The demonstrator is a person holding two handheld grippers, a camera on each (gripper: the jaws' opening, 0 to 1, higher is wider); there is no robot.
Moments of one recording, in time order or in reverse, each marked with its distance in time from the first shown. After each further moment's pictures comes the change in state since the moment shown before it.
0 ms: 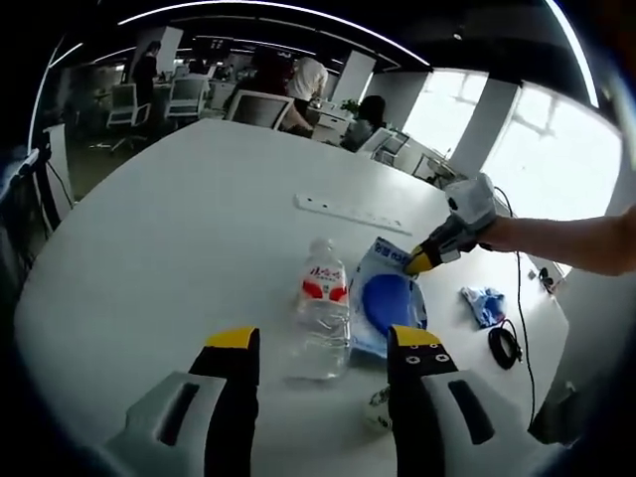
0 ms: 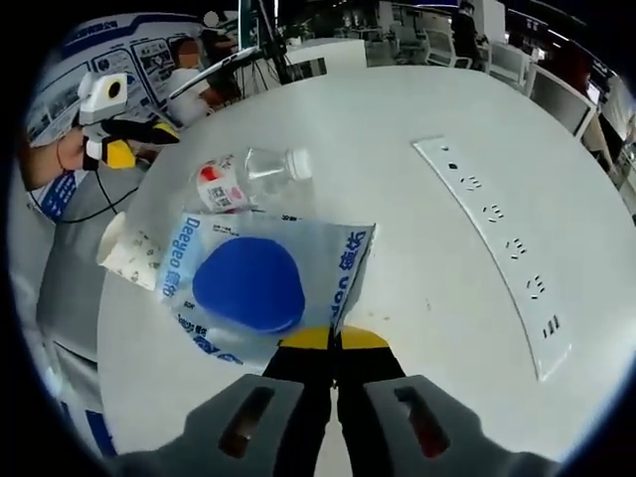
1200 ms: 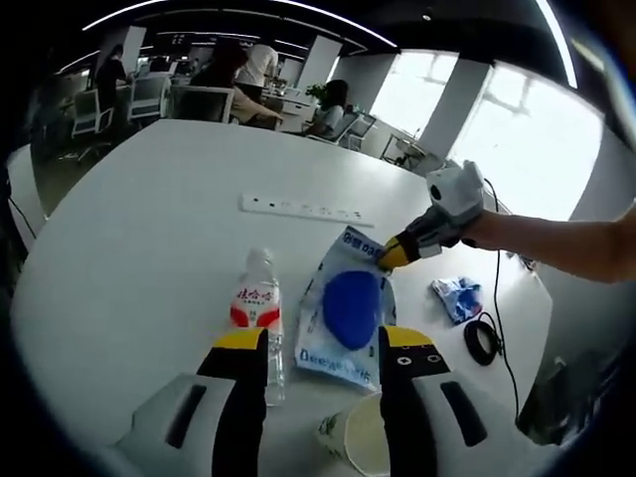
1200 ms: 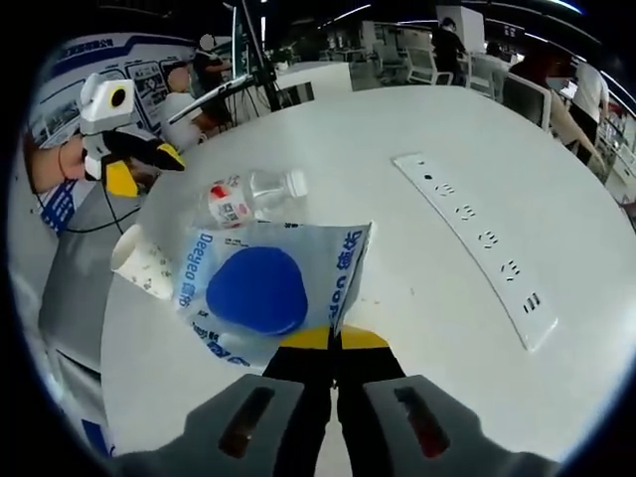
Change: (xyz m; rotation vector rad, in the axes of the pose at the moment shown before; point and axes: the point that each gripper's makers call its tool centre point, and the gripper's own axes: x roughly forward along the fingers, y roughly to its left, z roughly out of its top) left arm 0.030 -0.060 0.013 0.081 0.074 -0.119; right arm -0.026 0.002 -0.002 0.042 -0.104 -0.037
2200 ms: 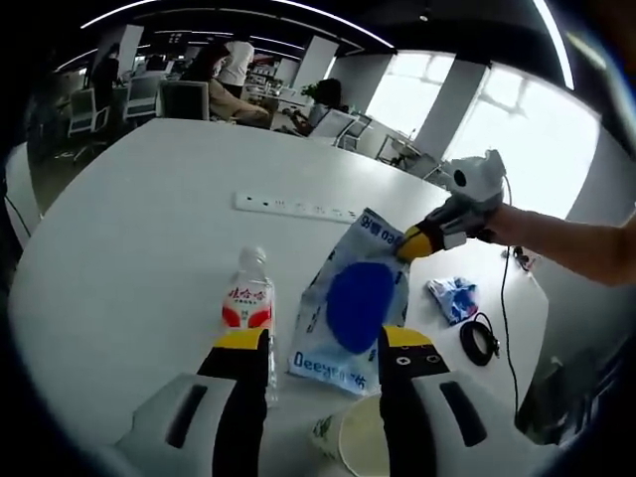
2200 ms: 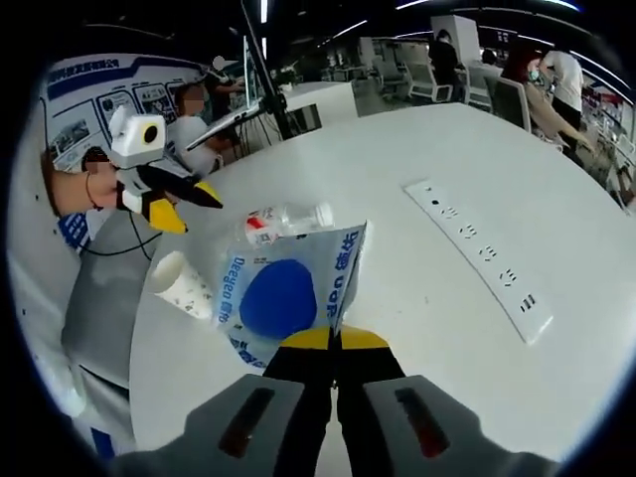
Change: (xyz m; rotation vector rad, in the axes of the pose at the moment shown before) left arm 0.003 -0.002 -0.002 -0.006 -0.007 -0.023; right arm -0.042 0.031 0.022 0.041 -0.098 0.048
